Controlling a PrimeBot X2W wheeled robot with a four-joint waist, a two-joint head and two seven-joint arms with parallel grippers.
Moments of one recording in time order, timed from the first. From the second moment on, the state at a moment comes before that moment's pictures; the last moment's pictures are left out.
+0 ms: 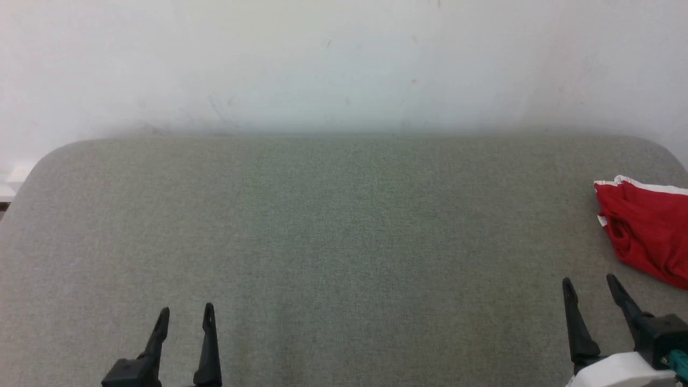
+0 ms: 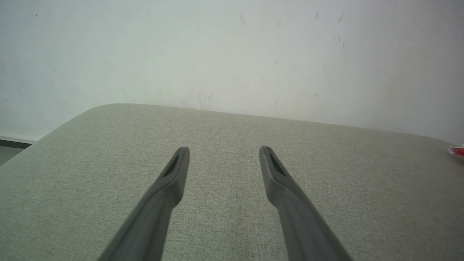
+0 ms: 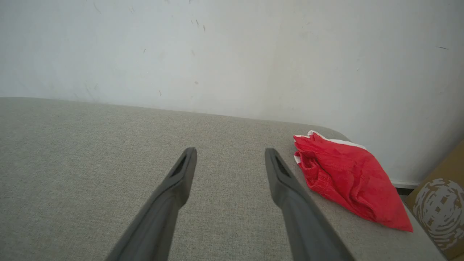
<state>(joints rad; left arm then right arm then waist) 0.18 0.40 -0.34 -0.10 -0.50 0.38 -0.26 0.18 -0.05 -0.13 -0.08 0.00 0.13 -0.06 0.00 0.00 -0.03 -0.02</state>
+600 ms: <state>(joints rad) 0.21 0.35 -0.33 -0.05 -0.47 0.32 -0.26 0.19 -0.05 -0.13 -0.02 0.05 0.13 -0.09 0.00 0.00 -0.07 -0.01</state>
